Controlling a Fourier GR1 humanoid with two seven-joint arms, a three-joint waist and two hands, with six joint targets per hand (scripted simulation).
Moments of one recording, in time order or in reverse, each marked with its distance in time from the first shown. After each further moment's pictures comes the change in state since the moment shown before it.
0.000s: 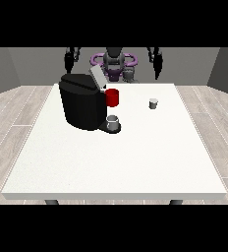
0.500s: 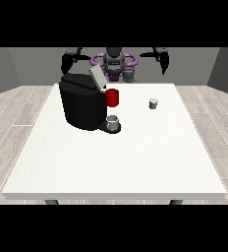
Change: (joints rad) left arm 0.021 0.107 0.054 0.011 -0.015 -0.100 -0.169; right arm 0.027 0.030 -0.035 0.011 0.006 -0.062 -0.028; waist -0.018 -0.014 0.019
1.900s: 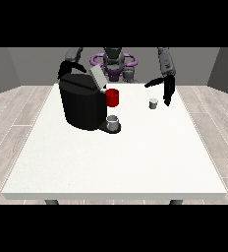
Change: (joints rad) left arm -0.414 0.160 0.085 0.586 -0.211 -0.027 0.040; right arm -0.134 0.023 0.020 0.055 -0.022 -0.044 -0.020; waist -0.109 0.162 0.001
